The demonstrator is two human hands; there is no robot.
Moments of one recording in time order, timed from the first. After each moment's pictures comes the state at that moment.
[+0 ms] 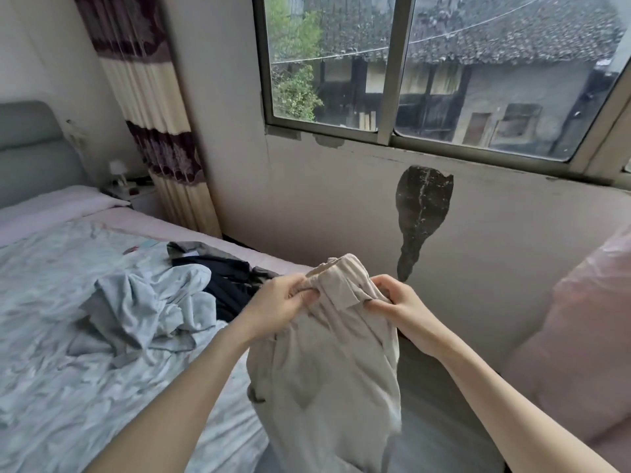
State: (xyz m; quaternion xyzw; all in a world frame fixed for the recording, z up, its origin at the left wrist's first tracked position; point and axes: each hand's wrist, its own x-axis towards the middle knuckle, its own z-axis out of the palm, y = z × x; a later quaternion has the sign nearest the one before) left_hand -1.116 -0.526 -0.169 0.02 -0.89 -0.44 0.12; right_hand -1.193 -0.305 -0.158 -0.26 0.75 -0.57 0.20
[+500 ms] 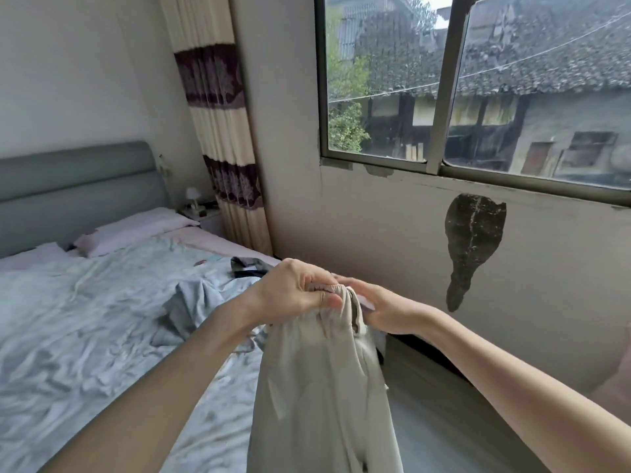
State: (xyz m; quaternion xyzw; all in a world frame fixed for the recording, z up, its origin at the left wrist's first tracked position) left_hand -1.004 -0.528 -0.066 -0.09 -0.89 -0.43 0.13; right_hand -1.140 -0.374 -0.119 -0.54 0.75 -0.33 0.21
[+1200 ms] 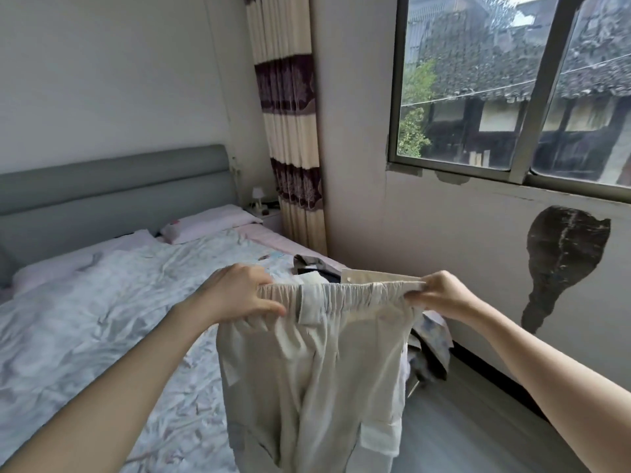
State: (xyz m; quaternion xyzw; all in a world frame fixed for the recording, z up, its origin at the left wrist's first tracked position) left_hand -0.859 -0.666 -0.062 0.18 -0.97 -0.04 0.13; right_hand -1.127 -0.443 -0.121 -0.36 0.87 -0.33 0.10
